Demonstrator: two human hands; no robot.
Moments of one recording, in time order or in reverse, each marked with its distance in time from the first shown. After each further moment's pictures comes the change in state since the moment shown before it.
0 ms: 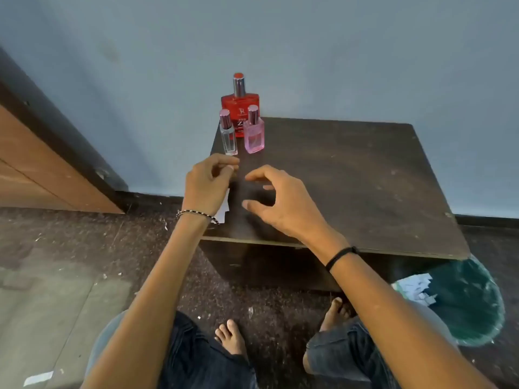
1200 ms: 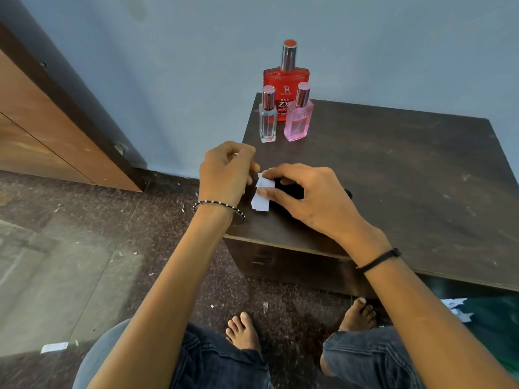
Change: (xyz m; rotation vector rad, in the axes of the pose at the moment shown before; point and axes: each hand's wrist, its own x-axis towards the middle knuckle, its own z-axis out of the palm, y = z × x) left_hand 0.009 -0.005 -0.015 -0.269 0.138 -0.290; right_hand 0.032 0.005 0.016 -0.153 -0.065 -0.226
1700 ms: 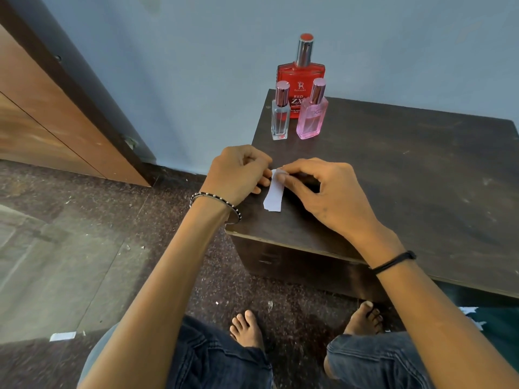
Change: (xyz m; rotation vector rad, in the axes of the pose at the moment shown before) left_hand 0.008 0.000 -0.012 0.228 -0.233 -0.017; right_hand 0.003 0.004 0.000 0.030 0.107 -0.009
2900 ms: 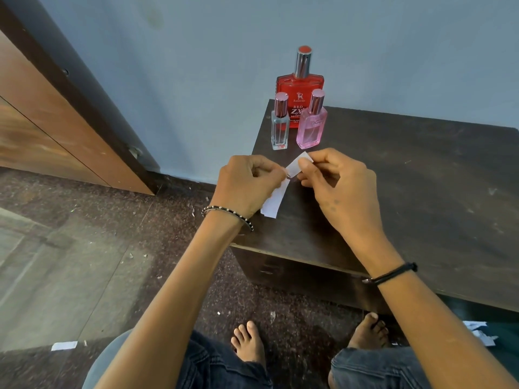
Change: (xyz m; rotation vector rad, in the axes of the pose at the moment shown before) left_hand -0.006 0.008 0.014 0.058 0.079 0.081; right_hand 0.005 0.001 -0.003 0.113 0.255 0.247
